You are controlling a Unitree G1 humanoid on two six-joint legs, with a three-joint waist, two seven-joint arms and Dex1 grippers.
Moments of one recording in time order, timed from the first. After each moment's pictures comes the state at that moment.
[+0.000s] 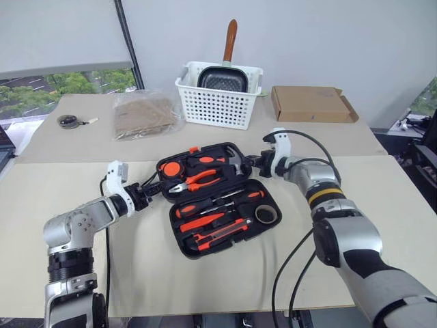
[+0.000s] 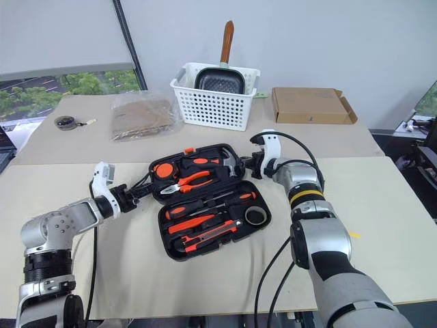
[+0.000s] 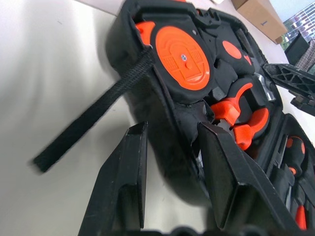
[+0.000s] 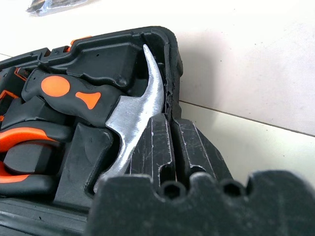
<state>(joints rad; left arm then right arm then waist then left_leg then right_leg) -0.44 0.44 0.37 0.13 -0.67 1.05 -0.52 -1.08 -0.27 -0.09 1.07 0.18 0.41 0.70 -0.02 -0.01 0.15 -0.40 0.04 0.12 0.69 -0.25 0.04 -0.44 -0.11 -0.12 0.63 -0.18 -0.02</state>
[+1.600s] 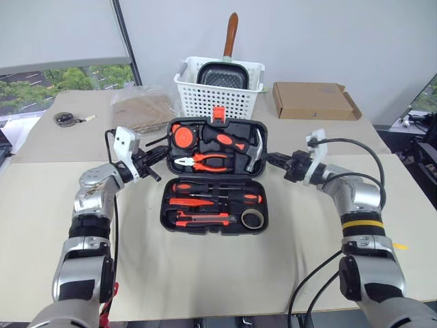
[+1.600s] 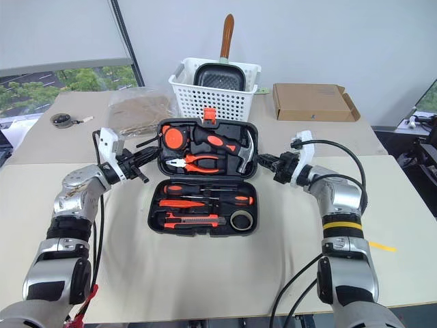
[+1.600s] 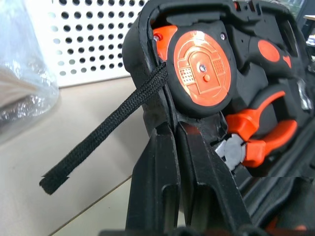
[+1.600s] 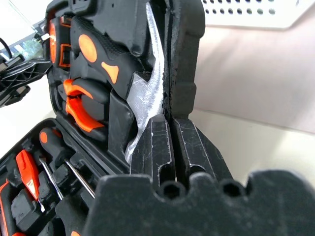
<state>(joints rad) -0.70 0.49 0.16 0.63 -0.30 0.05 -0.97 -0.73 -0.39 -0.19 0.49 0.38 0.48 0.92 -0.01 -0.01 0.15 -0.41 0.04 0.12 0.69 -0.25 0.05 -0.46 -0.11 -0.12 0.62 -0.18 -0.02</state>
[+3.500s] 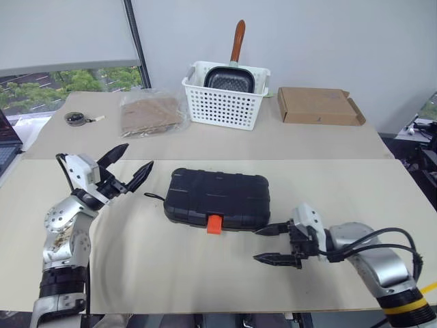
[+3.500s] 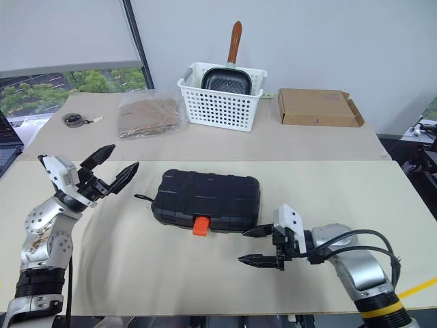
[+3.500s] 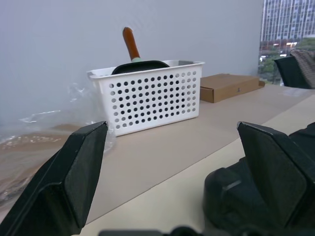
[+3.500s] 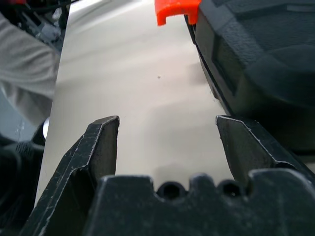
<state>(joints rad) -0.31 0.52 0.25 0.19 -0.55 -0.12 -0.88 -0.11 -0.67 0.14 -0.23 0.44 0.37 1.18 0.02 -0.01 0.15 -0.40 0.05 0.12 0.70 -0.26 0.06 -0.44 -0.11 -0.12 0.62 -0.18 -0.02</state>
